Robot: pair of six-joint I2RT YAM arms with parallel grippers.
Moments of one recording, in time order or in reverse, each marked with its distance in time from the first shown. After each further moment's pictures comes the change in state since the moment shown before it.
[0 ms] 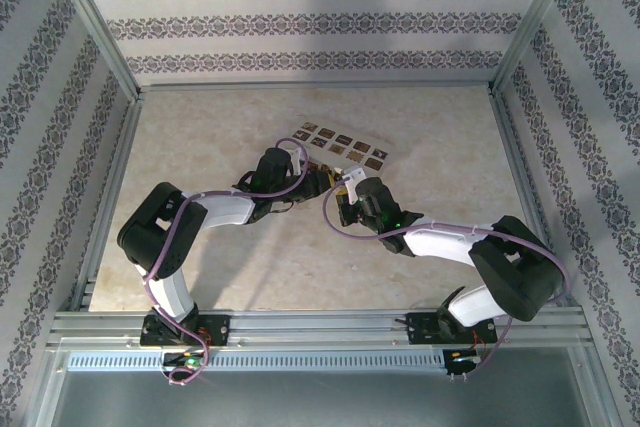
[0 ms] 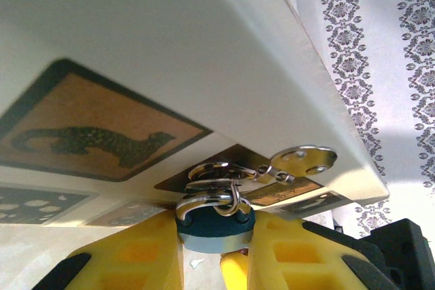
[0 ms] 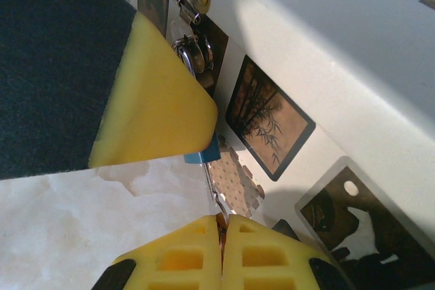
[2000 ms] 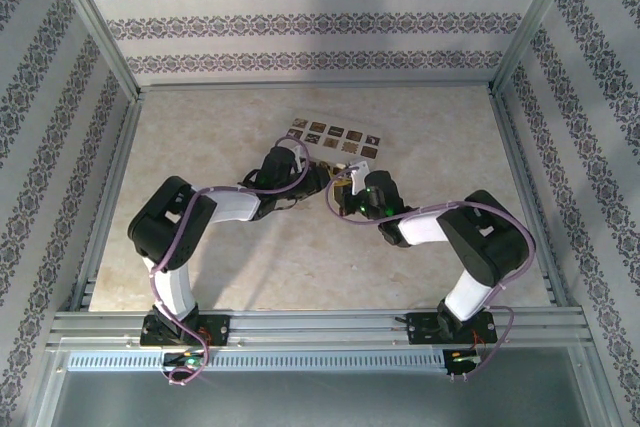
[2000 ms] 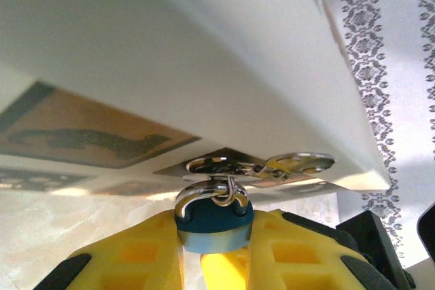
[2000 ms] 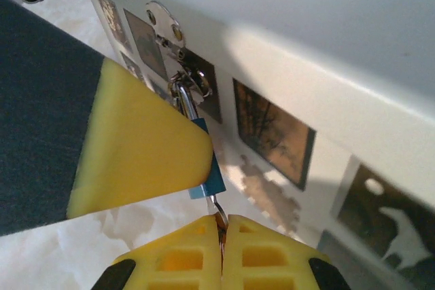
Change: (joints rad) left arm -0.002 0.084 0.045 0.015 -0.077 -0.070; right arm -0.131 0.232 -0.012 0.353 -0.245 0.116
